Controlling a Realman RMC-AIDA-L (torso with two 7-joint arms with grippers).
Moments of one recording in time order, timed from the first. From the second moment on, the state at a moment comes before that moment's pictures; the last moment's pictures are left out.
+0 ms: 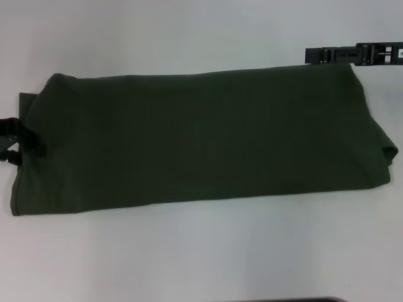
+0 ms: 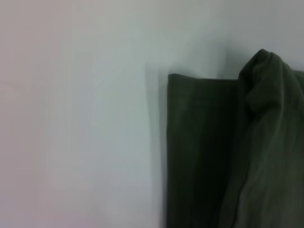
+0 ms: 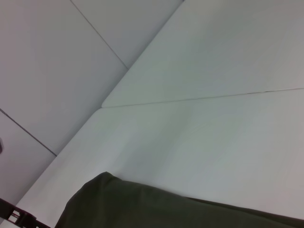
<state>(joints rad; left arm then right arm) -0.72 -1.97 0.64 0.80 2.85 1.56 -2.76 0.60 1.98 -0.54 -0.71 -2.18 -1.55 2.00</state>
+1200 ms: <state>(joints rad) -0.71 -1.95 0.64 0.80 2.85 1.56 -2.77 0.61 1.98 -0.54 -0.71 -2.17 -1.54 2.00</state>
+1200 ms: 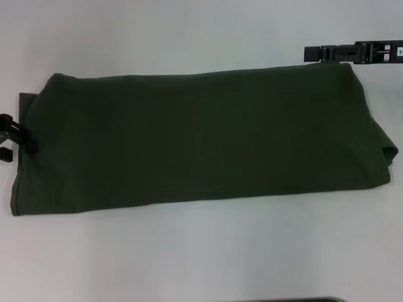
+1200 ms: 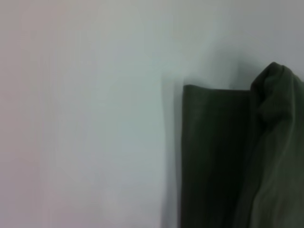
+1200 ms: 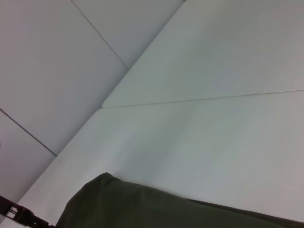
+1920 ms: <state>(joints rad) -0.71 -1.95 0.64 0.80 2.85 1.57 -2.77 0.61 1.98 -0.55 -0.71 -2.17 -1.54 2.00</state>
